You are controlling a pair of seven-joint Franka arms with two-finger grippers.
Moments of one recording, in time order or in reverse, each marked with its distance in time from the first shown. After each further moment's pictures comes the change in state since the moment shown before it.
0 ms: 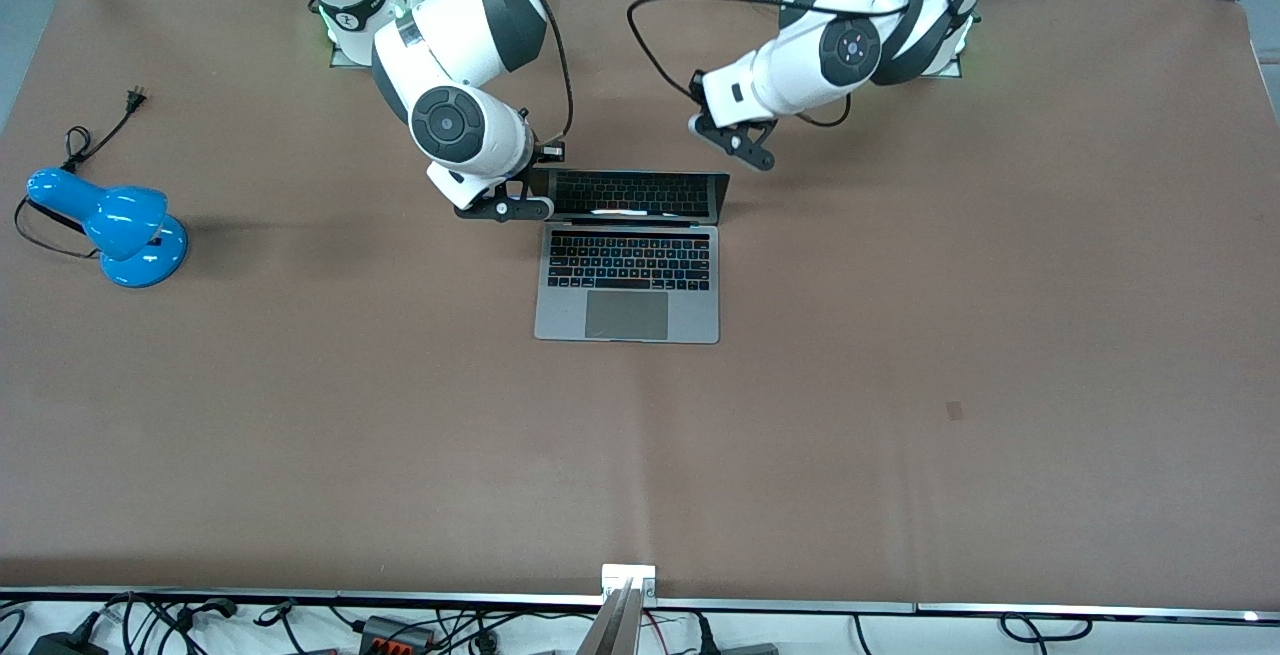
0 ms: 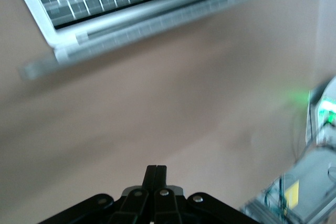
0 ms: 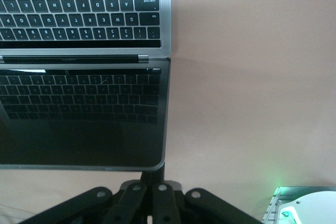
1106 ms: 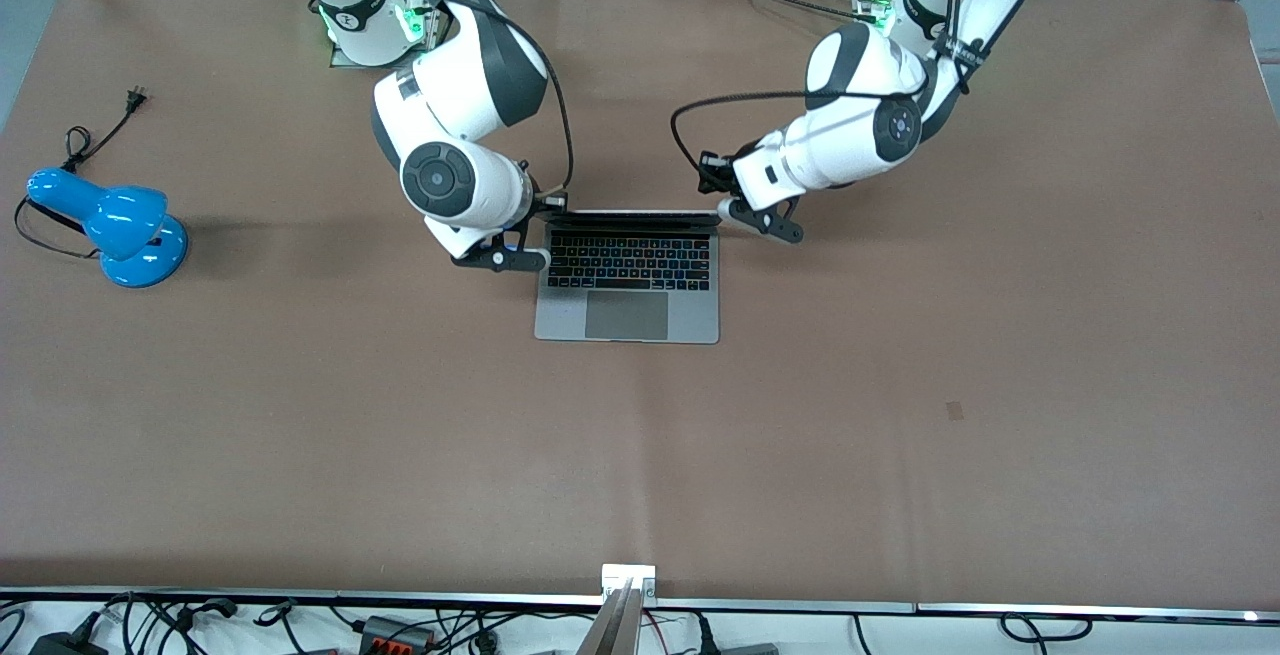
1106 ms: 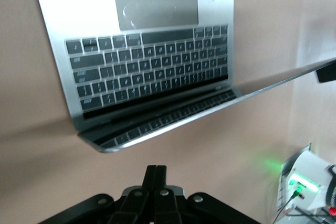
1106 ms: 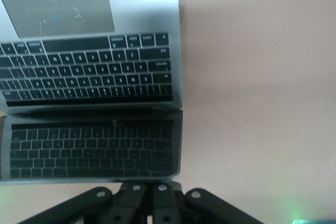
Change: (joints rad) left arm 0.093 0.202 0.008 0.115 0.000 0.160 0.001; right arm -0.054 0.167 -0.003 0.193 0.000 0.028 -0.002
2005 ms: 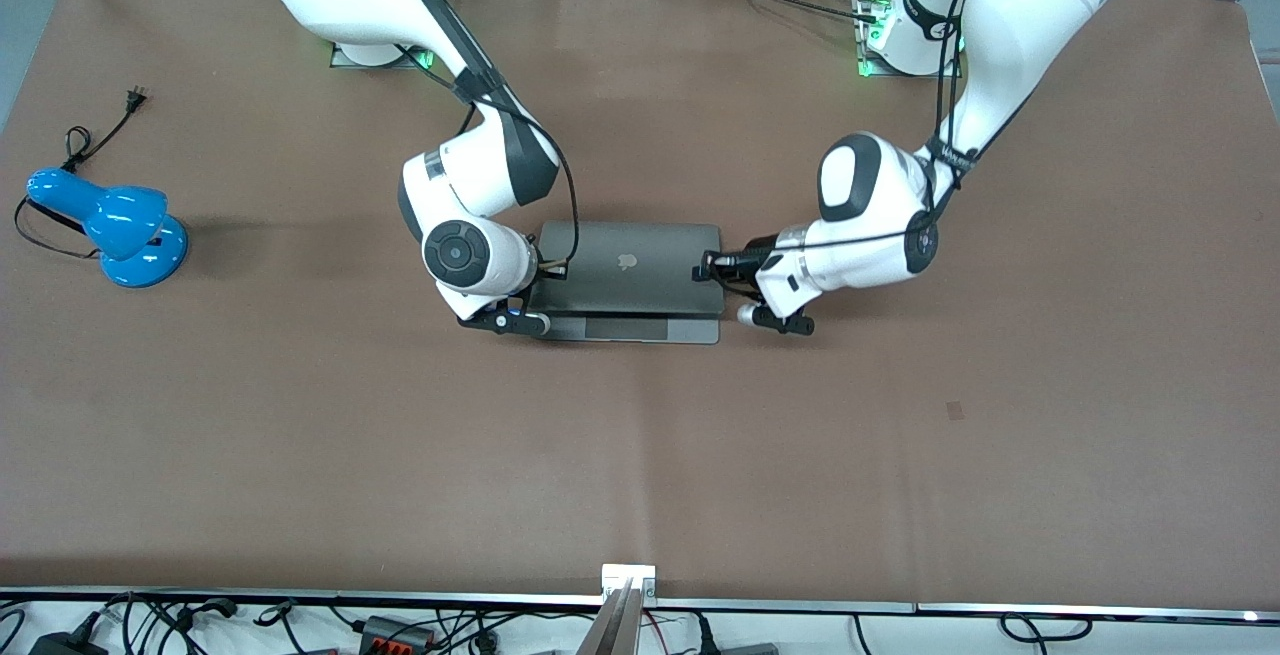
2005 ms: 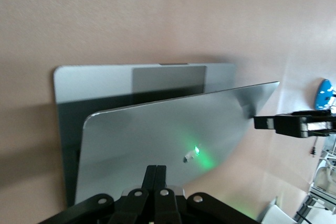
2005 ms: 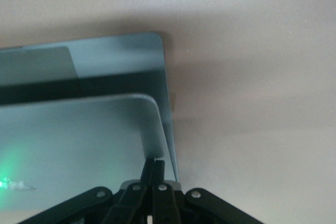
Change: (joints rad) left arm -0.020 0.362 0.093 0.288 0.061 0.081 0.013; right arm -0.032 0.218 -0.002 0.091 -0.052 0.192 -0.003
